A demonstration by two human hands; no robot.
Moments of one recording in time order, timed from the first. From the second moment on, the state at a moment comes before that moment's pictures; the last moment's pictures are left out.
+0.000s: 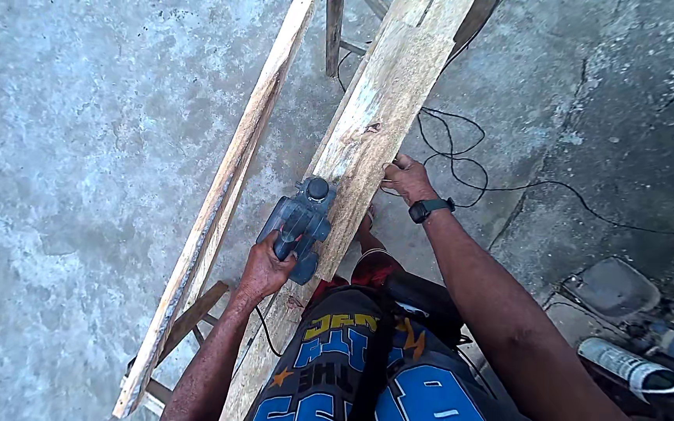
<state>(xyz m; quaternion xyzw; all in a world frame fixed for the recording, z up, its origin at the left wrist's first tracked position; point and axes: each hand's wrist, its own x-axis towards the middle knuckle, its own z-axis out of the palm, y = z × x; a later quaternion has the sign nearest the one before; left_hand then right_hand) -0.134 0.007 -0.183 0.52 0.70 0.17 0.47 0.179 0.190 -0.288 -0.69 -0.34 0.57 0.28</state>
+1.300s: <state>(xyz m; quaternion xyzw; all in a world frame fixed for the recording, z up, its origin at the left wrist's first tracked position) -0.061 0.175 -0.189 0.51 0.71 0.14 0.47 0.186 0.187 -0.284 -0.70 -0.37 0.55 0.25</state>
